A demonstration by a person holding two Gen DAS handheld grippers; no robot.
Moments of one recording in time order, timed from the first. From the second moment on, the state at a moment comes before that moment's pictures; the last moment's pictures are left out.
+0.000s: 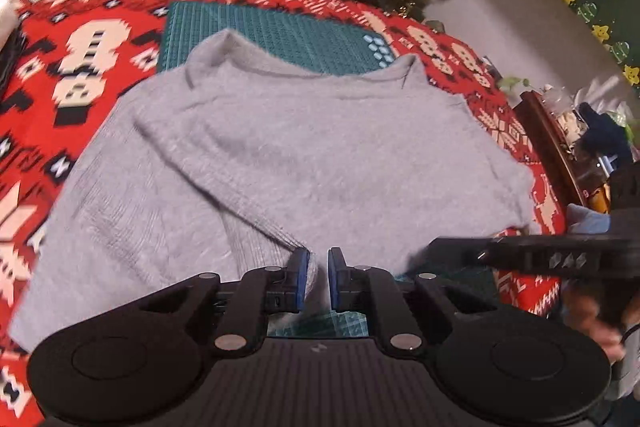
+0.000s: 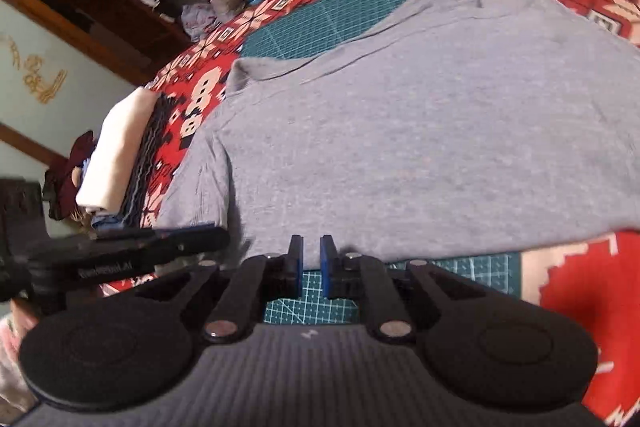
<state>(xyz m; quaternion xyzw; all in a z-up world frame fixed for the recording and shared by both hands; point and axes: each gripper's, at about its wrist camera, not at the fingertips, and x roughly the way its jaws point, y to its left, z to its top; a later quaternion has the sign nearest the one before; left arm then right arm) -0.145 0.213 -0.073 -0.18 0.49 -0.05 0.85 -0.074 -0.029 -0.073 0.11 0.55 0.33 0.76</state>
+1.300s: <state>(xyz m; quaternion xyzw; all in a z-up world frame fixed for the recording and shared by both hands) -0.247 0.302 -0.085 -0.14 0.43 0.20 0.87 -0.115 -0.001 -0.060 0.06 0.54 0.39 0.74</state>
